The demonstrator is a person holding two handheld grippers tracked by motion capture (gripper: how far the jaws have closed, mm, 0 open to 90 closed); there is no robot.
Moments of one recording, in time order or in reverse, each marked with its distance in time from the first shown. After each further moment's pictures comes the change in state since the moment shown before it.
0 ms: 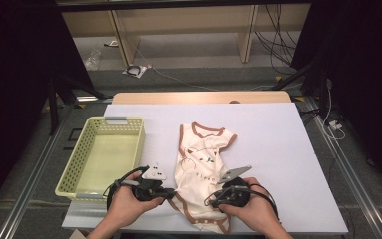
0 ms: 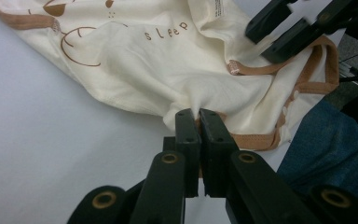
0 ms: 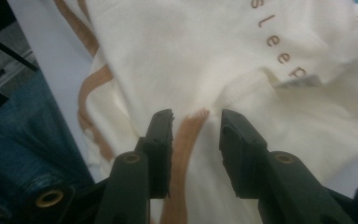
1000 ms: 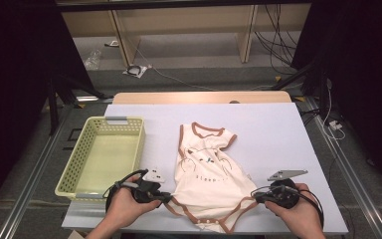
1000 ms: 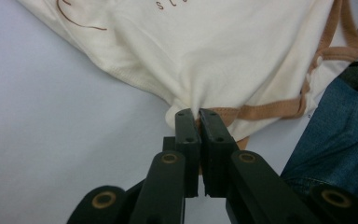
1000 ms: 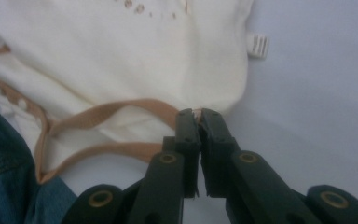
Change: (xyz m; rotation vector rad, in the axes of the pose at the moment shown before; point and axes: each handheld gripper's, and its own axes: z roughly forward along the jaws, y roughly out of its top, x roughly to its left) left arm 0.008 -0.014 0.009 0.077 0.001 -0.016; right arm -0.056 -0.076 -0.074 -0.051 -0.165 0.245
